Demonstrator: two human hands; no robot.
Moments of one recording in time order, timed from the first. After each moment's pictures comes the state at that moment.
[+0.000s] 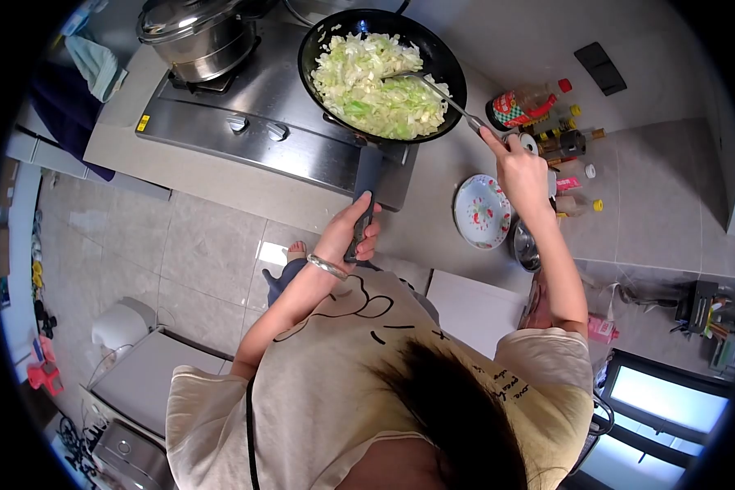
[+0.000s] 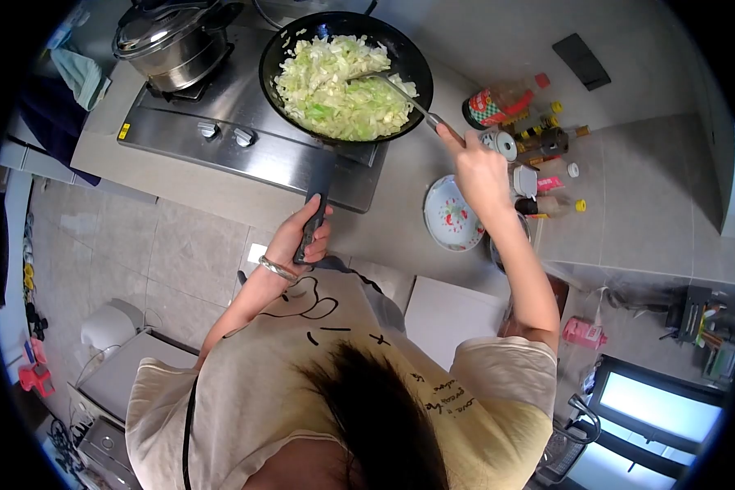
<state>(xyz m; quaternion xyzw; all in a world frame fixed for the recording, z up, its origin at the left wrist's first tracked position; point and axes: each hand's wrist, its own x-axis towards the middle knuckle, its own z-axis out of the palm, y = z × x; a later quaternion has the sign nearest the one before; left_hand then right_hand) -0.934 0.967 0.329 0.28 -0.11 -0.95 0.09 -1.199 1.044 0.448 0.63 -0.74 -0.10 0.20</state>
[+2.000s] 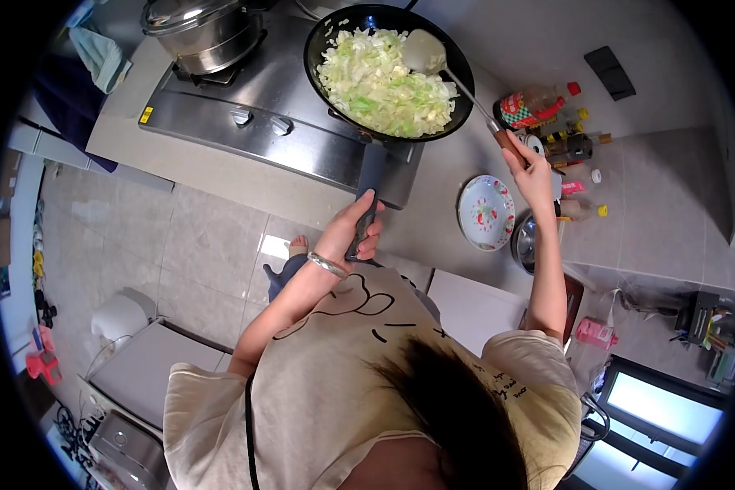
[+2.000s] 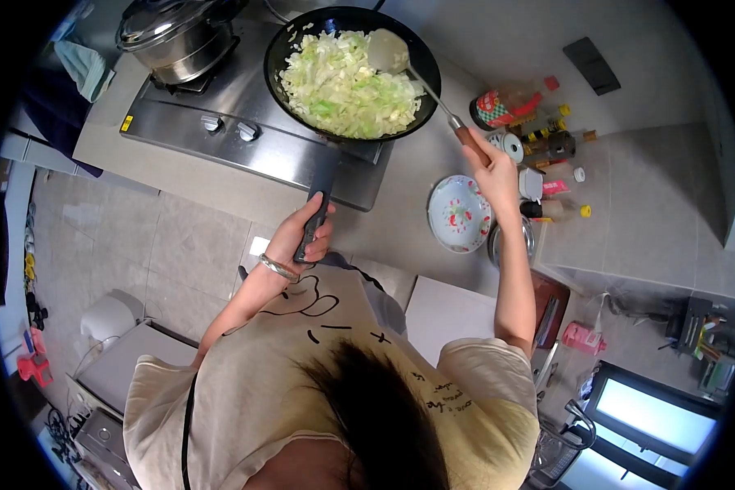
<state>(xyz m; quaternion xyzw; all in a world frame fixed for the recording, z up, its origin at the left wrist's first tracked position) -0.934 0.967 0.333 0.29 -0.11 -0.95 0.10 -1.251 1.055 0.398 0.48 -0.83 0.27 -0.05</state>
